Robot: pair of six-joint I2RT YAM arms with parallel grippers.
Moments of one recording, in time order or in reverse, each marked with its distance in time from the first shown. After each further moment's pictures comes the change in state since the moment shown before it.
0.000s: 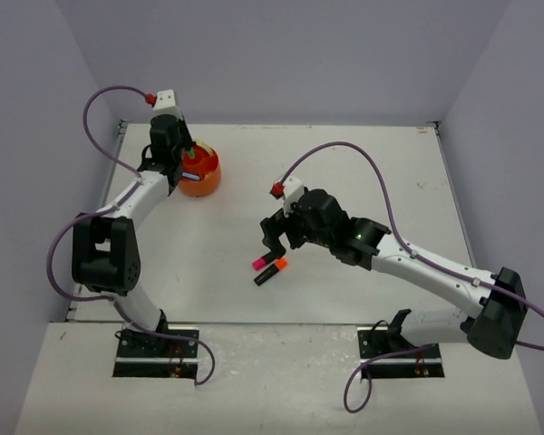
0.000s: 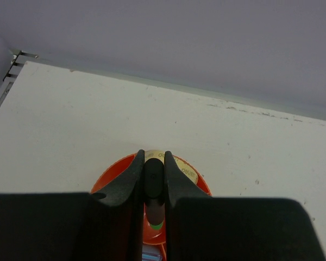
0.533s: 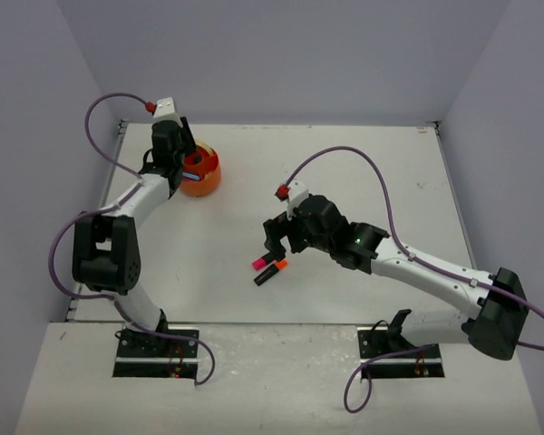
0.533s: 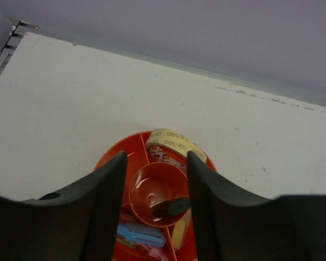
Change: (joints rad) left arm 0.008 0.027 -0.039 -0.004 -0.016 -0.038; right arm 0.000 -0.011 -0.058 0.017 0.021 0.081
